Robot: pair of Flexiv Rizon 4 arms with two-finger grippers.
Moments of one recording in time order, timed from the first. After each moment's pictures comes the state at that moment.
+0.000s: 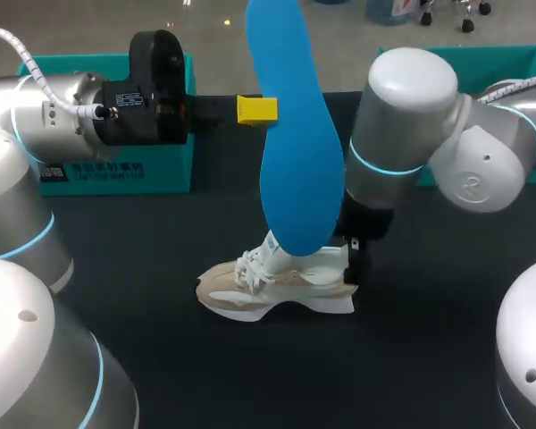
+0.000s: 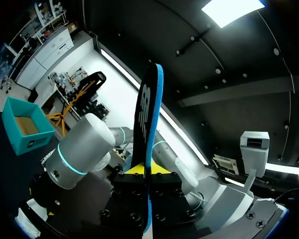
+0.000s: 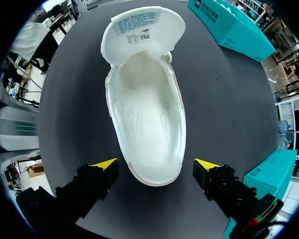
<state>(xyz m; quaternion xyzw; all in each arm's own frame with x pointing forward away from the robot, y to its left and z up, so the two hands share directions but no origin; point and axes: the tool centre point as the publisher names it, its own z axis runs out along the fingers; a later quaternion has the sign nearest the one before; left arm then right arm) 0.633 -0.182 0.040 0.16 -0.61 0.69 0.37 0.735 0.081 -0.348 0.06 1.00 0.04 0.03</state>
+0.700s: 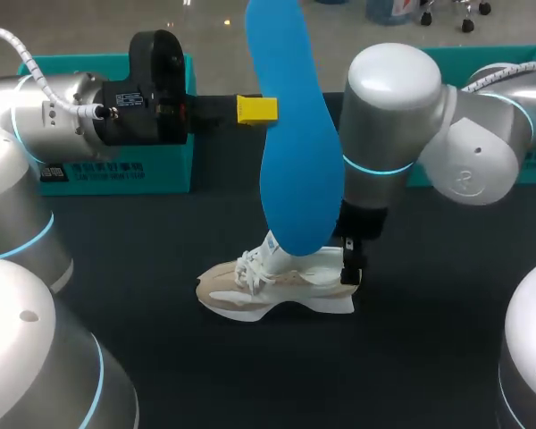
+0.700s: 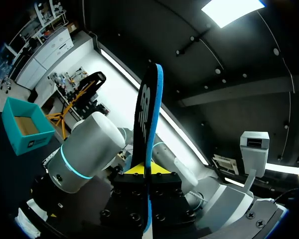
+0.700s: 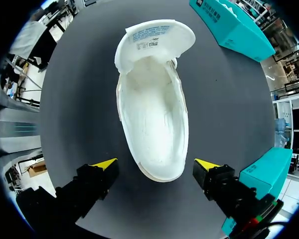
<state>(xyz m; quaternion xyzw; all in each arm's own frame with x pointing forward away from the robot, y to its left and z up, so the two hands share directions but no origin) 0.633 -0.182 0.040 0.16 -0.61 0.69 0.37 0.727 0.086 -0.333 0.06 1.00 0.02 0.04</state>
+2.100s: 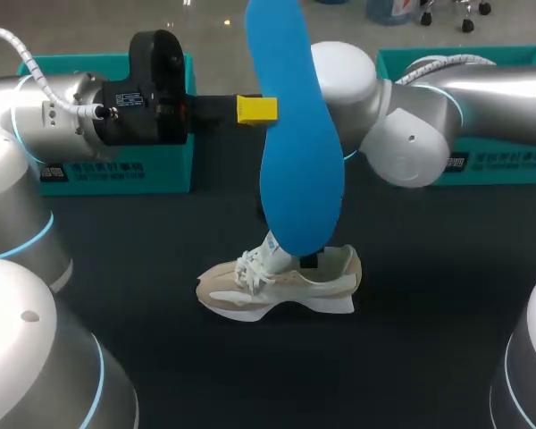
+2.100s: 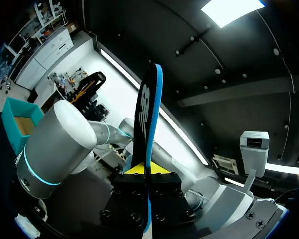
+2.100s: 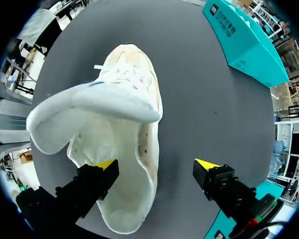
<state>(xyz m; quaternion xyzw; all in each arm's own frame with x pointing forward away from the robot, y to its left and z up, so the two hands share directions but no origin) 0.633 -0.182 0.040 0.16 -0.61 0.69 0.37 0.781 0.154 -0.362 -0.01 1.00 0.02 0.04</state>
